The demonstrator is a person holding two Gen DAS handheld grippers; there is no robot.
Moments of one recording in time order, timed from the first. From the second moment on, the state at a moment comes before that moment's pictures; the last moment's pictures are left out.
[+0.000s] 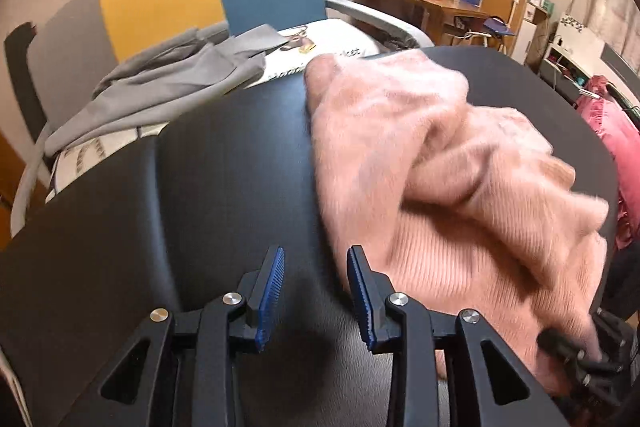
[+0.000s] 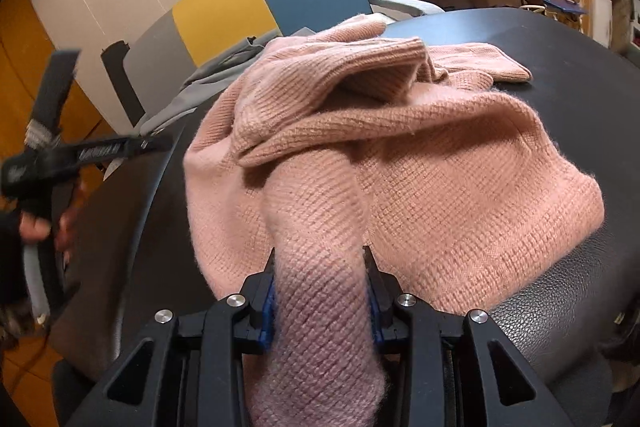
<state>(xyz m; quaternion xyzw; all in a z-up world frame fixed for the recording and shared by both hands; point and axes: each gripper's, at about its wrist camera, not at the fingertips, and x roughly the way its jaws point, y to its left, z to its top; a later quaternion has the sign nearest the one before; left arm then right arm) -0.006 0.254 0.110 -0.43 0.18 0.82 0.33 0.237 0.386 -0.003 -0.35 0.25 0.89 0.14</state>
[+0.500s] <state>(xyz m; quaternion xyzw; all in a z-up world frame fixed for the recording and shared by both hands) -0.050 0.351 0.090 -0.49 0.19 0.74 0.42 0.248 0.386 -0.014 -0.31 0.24 0.91 0.12</state>
